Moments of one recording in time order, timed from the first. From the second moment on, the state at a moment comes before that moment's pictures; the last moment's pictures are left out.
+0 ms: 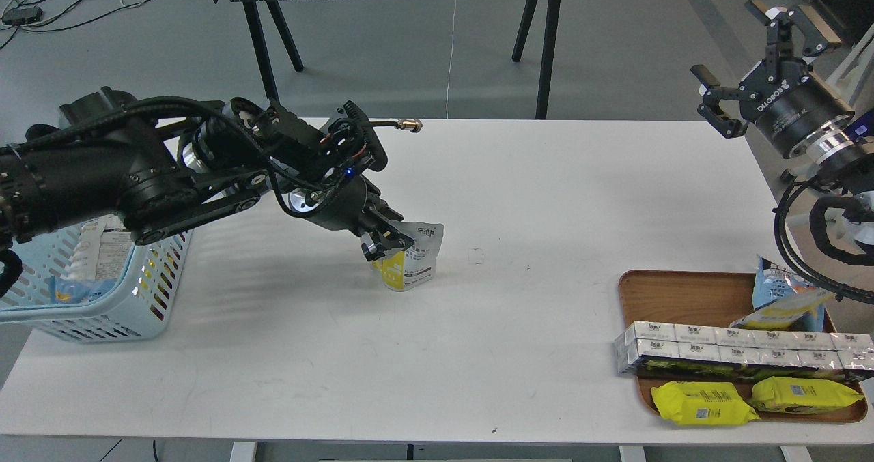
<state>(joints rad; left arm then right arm) -1.34 0.38 0.11 -1.11 1.90 -0.49 -0.49 0.87 -0.73 0.34 0.85 0.06 0.49 0.49</state>
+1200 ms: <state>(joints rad) -1.45 0.83 0.06 -1.26 1.84 -0.49 -0.49 0.84 -0.75 0.38 0.89 0.06 0.49 0.49</state>
